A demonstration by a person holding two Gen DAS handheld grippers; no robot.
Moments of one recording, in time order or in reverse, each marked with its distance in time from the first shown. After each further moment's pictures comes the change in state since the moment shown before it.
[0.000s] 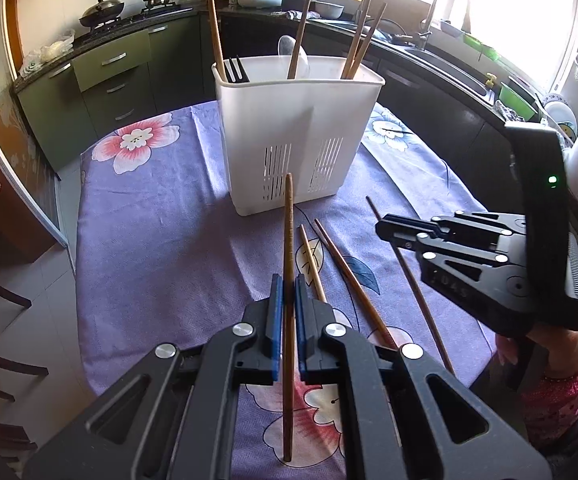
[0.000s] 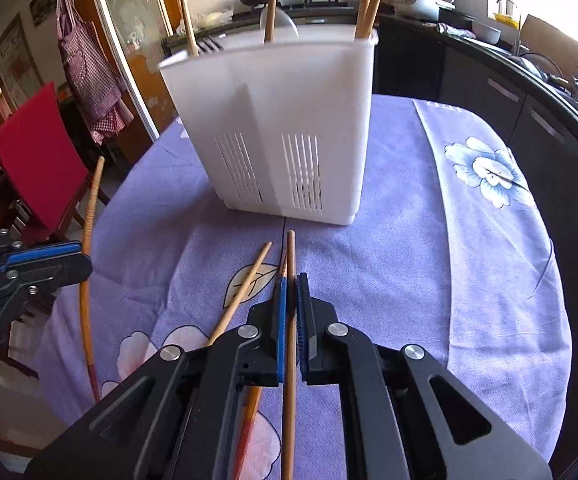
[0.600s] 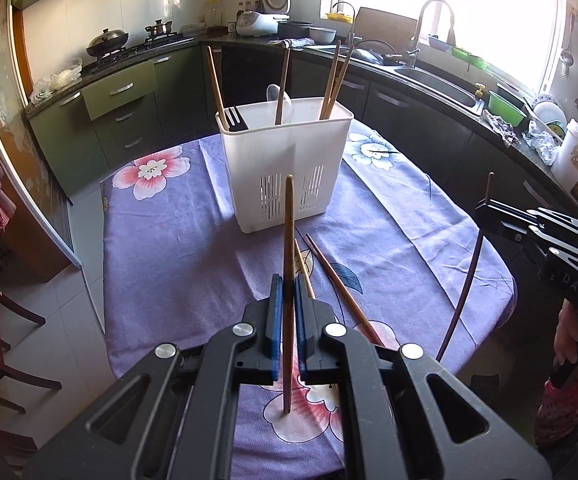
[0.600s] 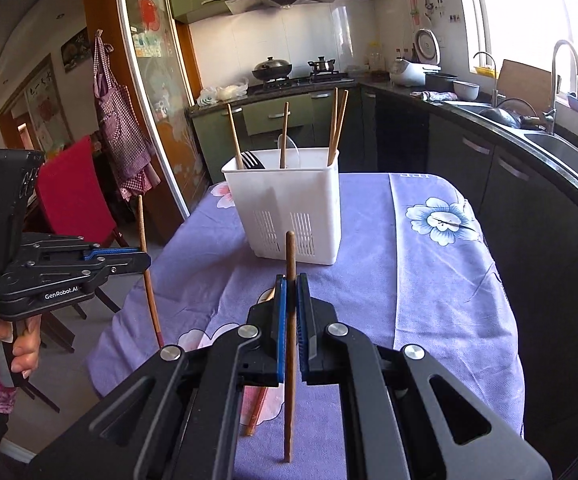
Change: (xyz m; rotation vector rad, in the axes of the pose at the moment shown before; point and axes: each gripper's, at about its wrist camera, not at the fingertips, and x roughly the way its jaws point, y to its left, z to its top) left arm -0.058 -0.018 -0.011 0.040 -0.090 0.040; right arm -0.155 -0.012 -0.045 0.005 -0.257 0.045
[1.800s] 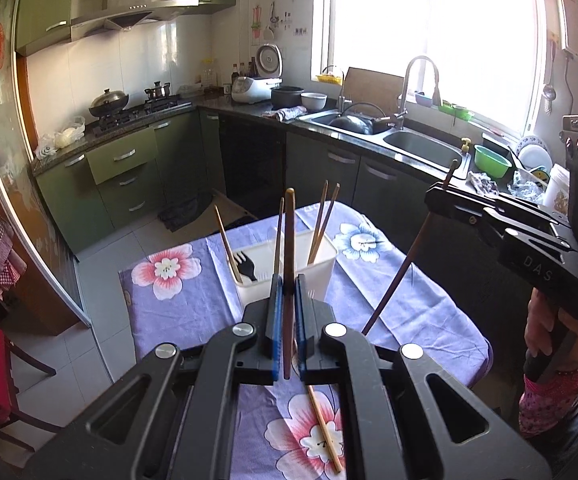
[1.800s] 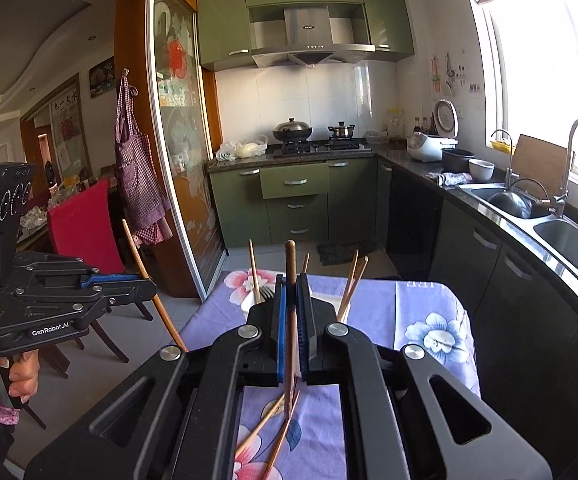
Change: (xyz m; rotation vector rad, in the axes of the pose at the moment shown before) left arm -0.085 0.000 0.106 0.039 -0.208 -0.002; right arm -0.034 0.023 0.145 -0.100 -0.202 0.031
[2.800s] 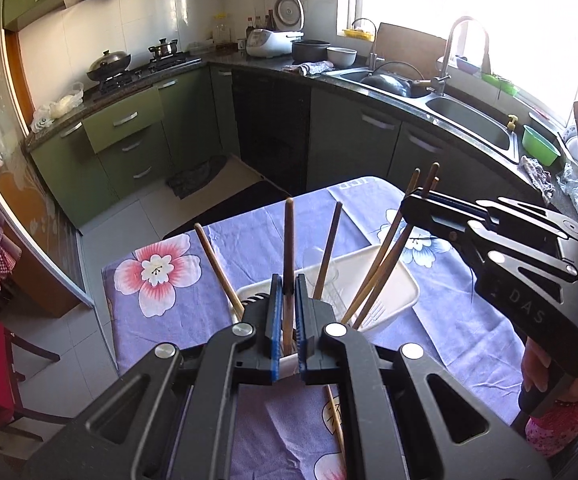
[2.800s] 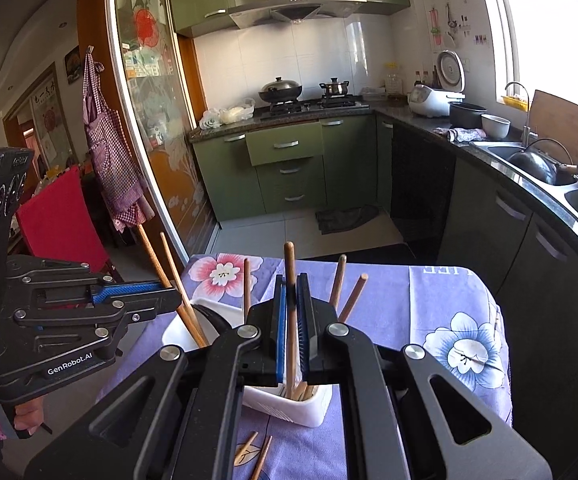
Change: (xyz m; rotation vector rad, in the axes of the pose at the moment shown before) left arm 0.166 0.027 0.030 -0.026 0.184 0.058; right arm 0.187 -0.064 -0.001 0.058 0.161 0.010
